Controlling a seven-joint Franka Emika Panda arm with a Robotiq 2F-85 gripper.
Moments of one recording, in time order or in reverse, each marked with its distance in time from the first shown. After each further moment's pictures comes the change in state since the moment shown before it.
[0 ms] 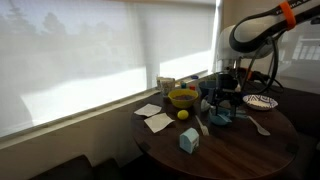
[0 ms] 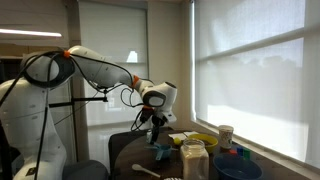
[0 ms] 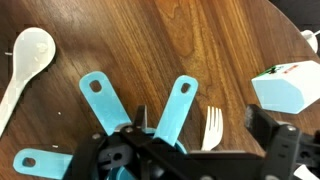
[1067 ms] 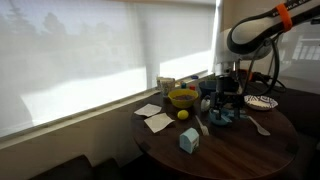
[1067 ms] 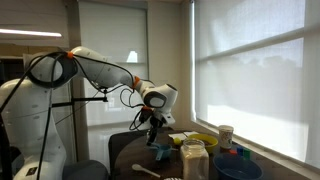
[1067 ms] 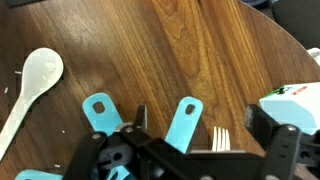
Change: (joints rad) arm 0.005 0.023 0.005 0.013 -0.003 -0.073 0.003
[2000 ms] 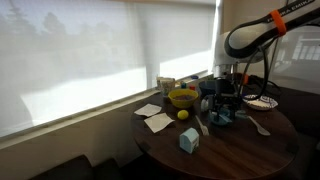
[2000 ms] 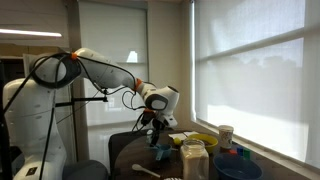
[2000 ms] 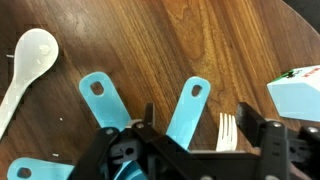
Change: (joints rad) arm -0.003 0.028 -0.007 -0.001 -0.011 0.055 0.000
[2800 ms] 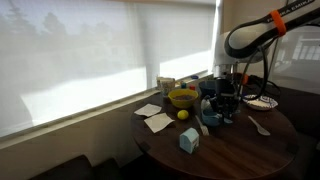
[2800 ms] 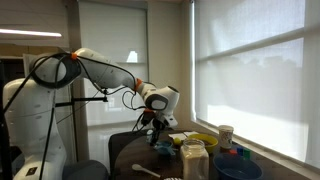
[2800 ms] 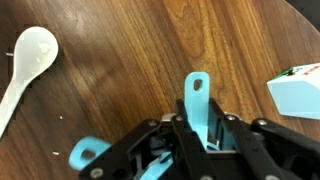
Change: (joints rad) arm -0.001 0.000 -0.001 0.000 0.000 0.005 0.000
